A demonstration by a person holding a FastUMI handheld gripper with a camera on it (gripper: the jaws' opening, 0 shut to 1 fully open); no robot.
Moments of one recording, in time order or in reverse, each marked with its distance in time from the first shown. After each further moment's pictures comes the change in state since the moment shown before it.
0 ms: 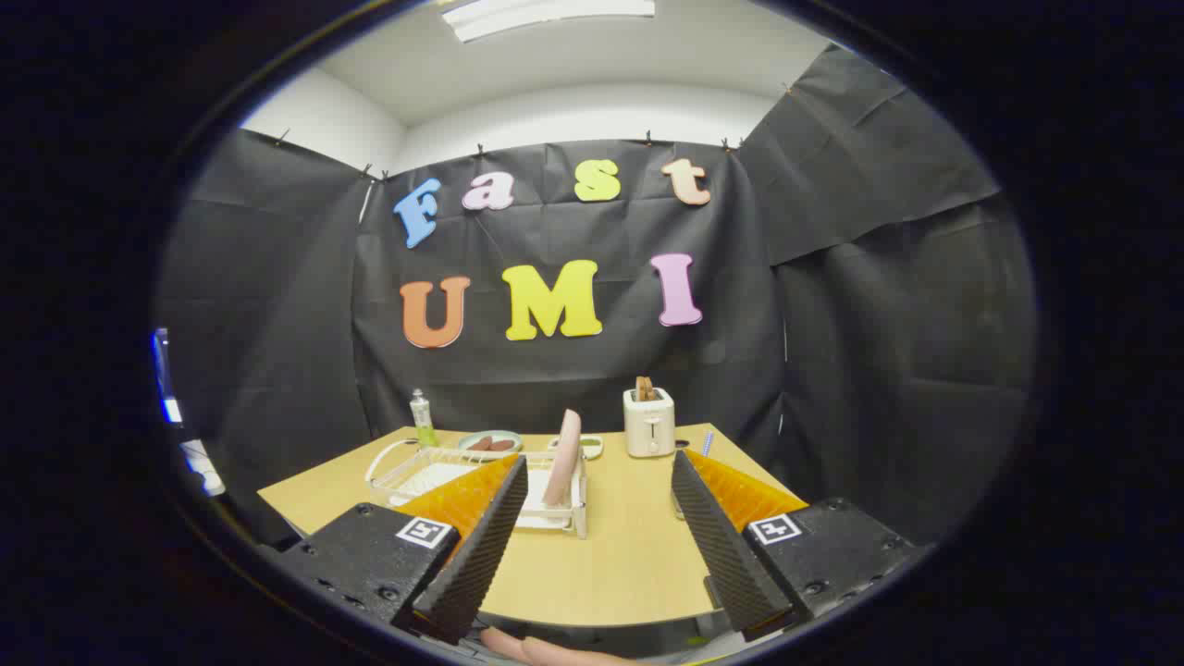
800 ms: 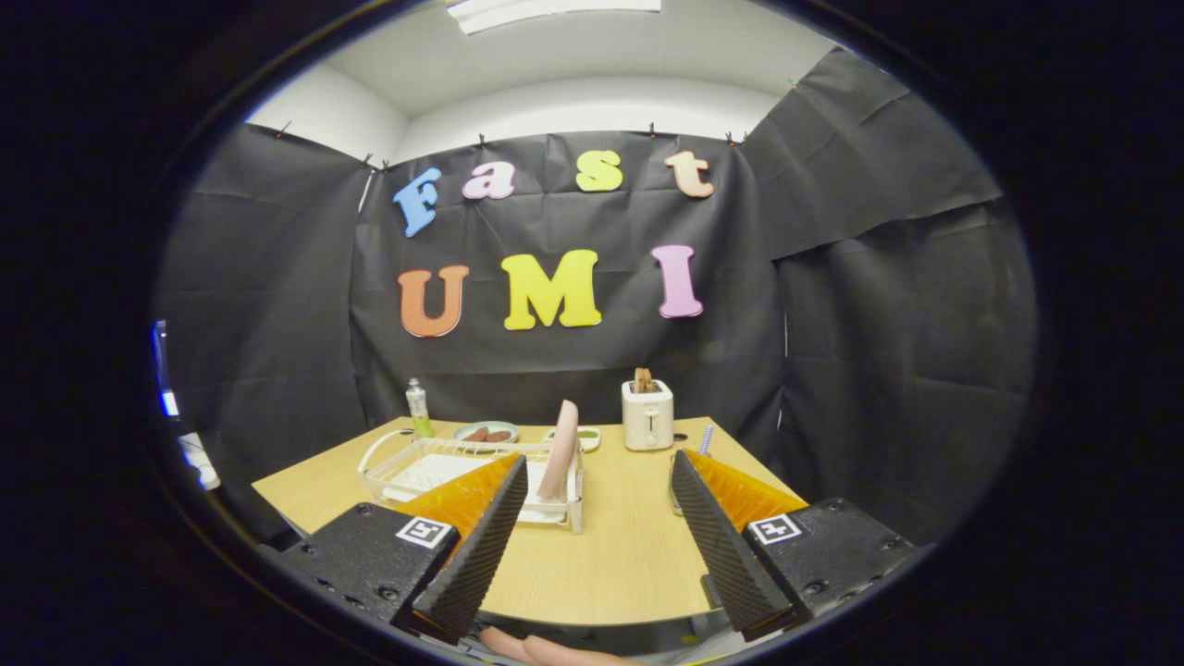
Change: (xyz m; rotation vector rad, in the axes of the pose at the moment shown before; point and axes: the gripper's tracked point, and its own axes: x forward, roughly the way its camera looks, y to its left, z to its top) arm 0.012 0.001 -0.008 -0.012 0.039 0.003
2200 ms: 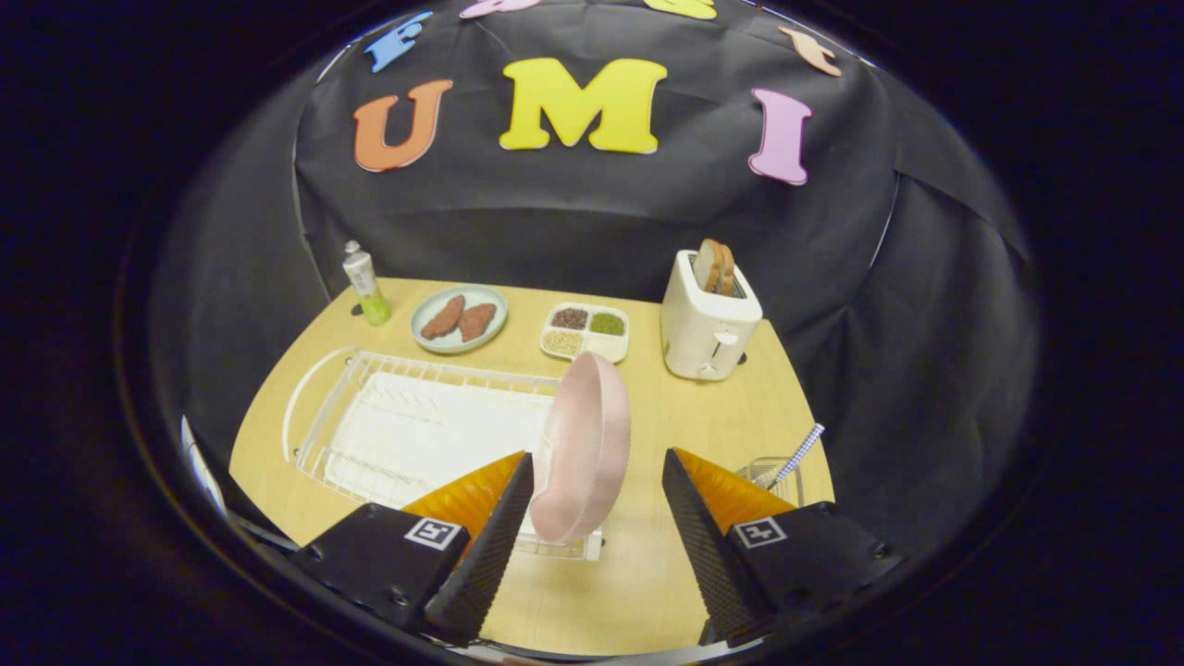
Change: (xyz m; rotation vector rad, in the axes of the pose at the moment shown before) arm 0.273 0.056 0.019 -0.170 0.747 -0.050
